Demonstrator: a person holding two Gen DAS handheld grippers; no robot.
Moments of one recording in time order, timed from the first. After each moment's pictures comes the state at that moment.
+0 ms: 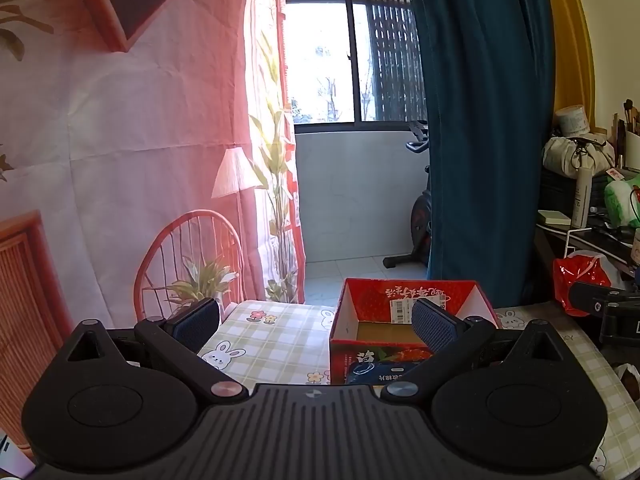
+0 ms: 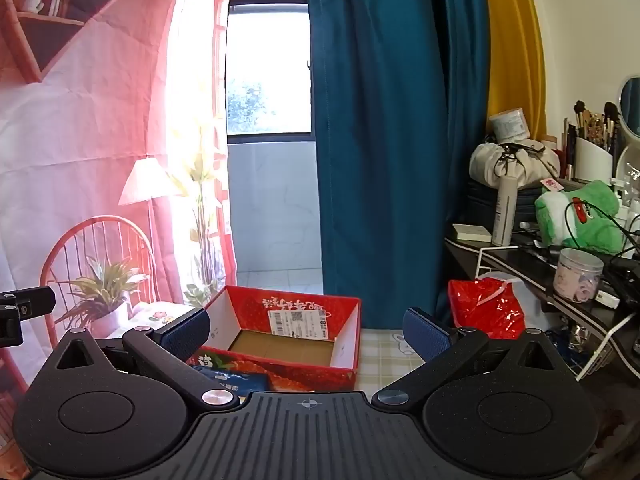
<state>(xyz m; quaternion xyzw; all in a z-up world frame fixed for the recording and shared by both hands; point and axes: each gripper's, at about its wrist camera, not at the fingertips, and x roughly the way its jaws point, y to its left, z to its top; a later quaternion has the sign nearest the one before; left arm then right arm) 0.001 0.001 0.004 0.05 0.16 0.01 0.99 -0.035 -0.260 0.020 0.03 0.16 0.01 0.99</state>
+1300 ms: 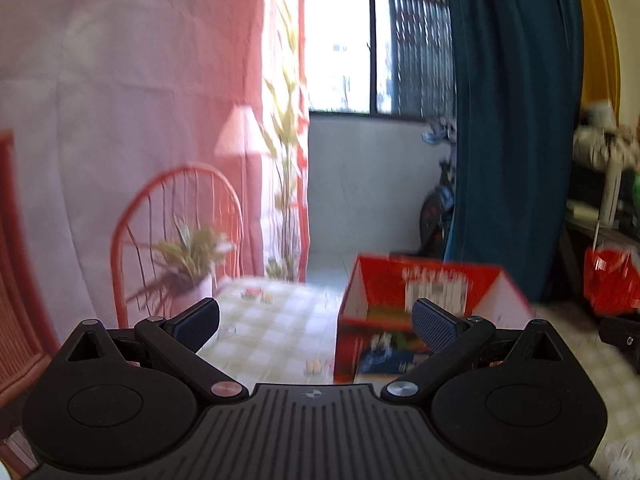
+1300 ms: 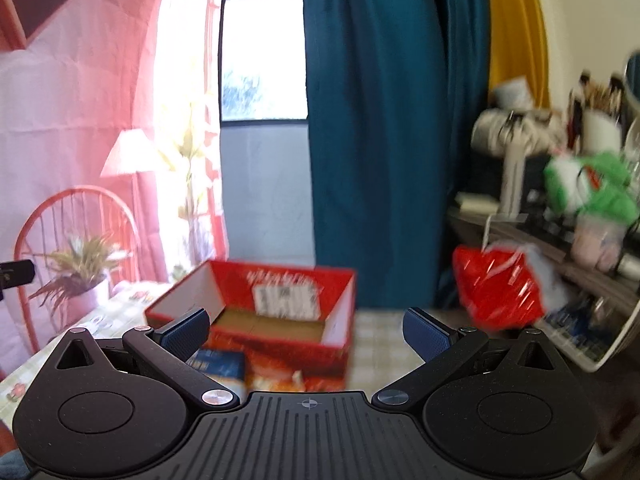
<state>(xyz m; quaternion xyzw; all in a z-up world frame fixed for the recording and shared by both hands) 0.063 0.023 -0.081 0.02 0.18 0.02 0.98 0.017 -0.274 -0.064 0.04 0.18 0.02 0.98</state>
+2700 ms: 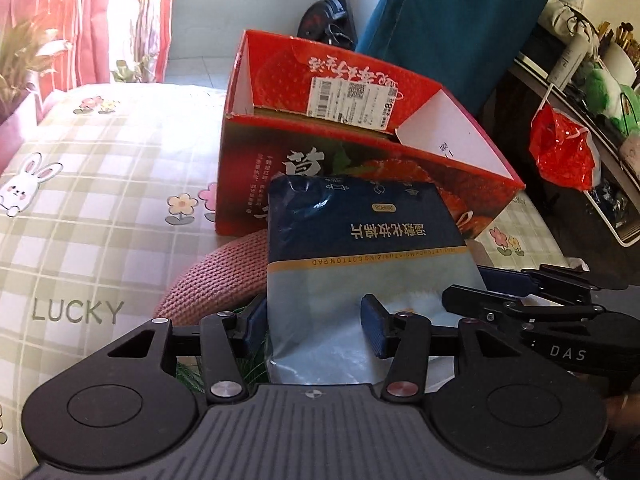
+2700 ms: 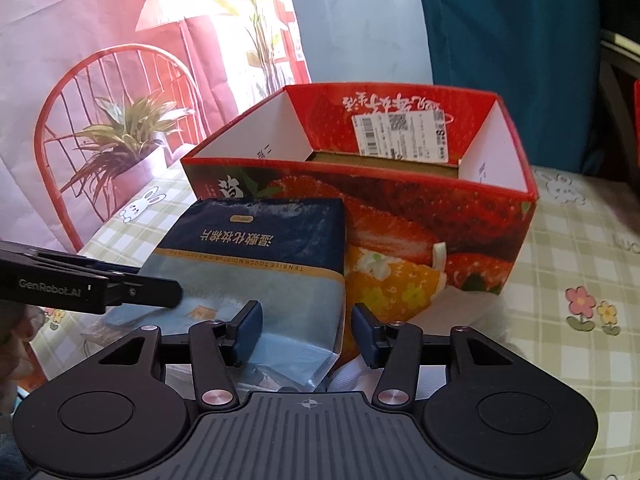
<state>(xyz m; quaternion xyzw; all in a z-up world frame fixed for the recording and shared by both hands) 0.213 0.050 -0.209 -0.04 0.45 -0.22 0.87 0.146 -0.221 -0.179 0.07 0.38 0.16 0.91</state>
